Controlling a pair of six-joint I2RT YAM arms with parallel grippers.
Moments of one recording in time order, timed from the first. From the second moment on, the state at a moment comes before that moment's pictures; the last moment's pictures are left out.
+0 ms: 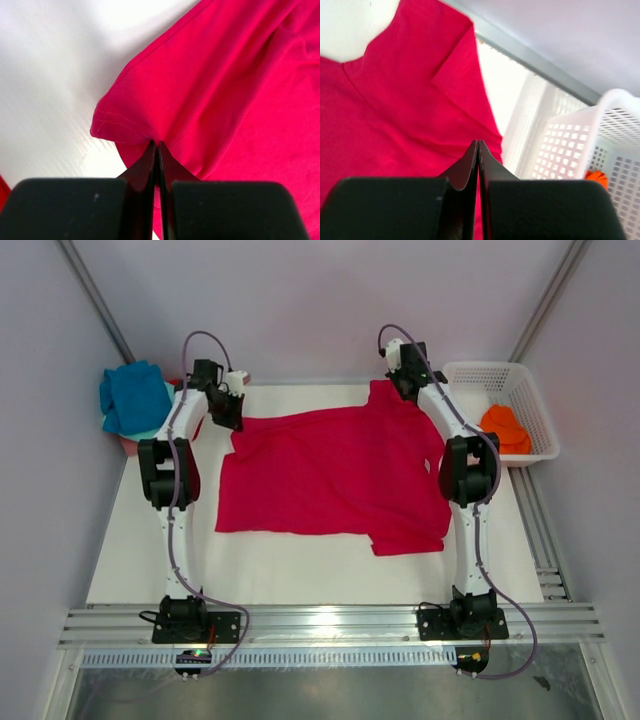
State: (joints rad) left arm -0.02 2.37 2.12 -0.82 0.39 0.31; right arm 0.18 2.39 2.18 -0.48 0.17 -0.47
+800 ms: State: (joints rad) left arm -0.02 2.36 2.10 -0.81 0.43 0.29; right arm 0.18 2.46 2.22 -0.68 0.26 -0.38
